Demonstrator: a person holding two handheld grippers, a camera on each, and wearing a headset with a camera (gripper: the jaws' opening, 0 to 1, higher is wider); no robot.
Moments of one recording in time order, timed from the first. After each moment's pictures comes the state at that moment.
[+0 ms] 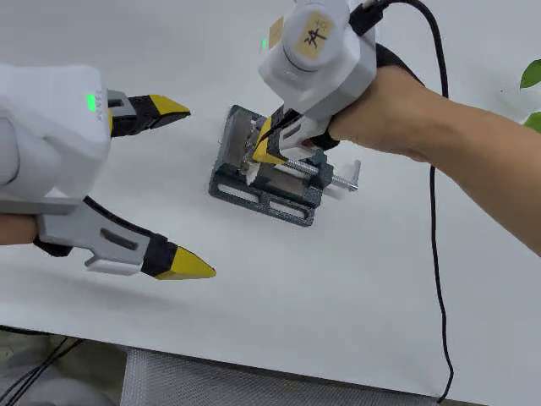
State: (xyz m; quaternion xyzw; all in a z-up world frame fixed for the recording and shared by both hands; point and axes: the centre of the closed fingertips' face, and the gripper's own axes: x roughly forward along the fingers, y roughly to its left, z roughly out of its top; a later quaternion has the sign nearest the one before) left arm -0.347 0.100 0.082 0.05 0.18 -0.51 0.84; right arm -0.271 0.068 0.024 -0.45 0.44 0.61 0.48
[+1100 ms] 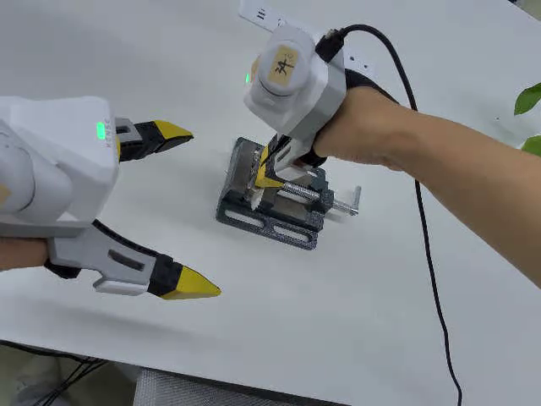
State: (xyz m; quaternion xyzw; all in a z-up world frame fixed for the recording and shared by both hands) left arm -0.353 0.105 0.102 0.06 0.18 -0.50 0.85; right arm -0.270 0.072 0.020 -0.48 0.46 0.61 0.44
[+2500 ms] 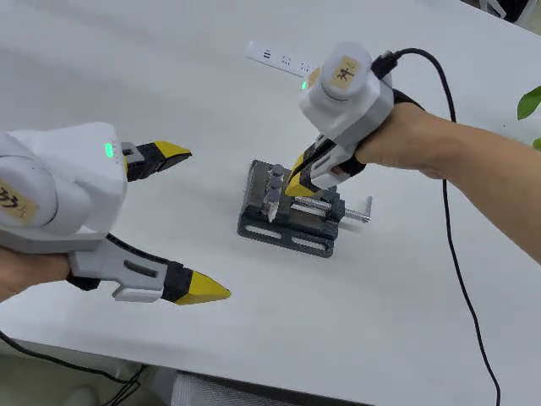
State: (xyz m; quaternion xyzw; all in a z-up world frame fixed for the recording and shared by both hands) left arm -0.368 0.120 0.112 0.08 0.18 -0.46 0.86; right arm -0.276 0.051 0.063 -0.36 0.42 0.60 0.57
